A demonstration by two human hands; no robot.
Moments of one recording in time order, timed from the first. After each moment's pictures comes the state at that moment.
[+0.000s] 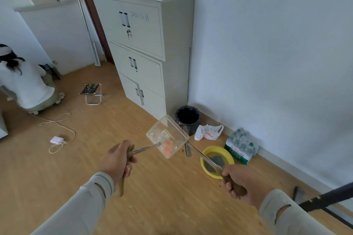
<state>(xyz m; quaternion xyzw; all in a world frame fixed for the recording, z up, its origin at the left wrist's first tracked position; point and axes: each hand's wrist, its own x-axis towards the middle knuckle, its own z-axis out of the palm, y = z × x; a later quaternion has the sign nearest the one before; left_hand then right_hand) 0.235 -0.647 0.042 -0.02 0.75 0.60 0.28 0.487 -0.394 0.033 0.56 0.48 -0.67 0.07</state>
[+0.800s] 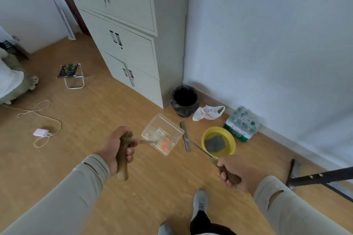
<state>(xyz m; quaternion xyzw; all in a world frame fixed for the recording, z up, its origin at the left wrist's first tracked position) 0.090 -0.589 0.006 -0.10 0.62 0.61 0.48 0.369 -0.363 -0.020 0.61 0.42 -0.66 0.14</state>
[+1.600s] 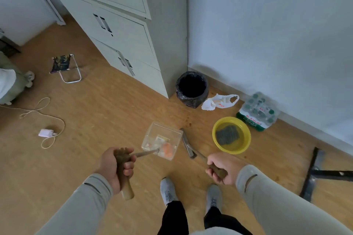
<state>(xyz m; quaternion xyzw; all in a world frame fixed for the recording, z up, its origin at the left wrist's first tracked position) 0.013 -0.528 -0.060 -0.28 0.60 0.59 0.46 0.243 -0.293 -0.145 0.63 0.32 -0.67 0.25</state>
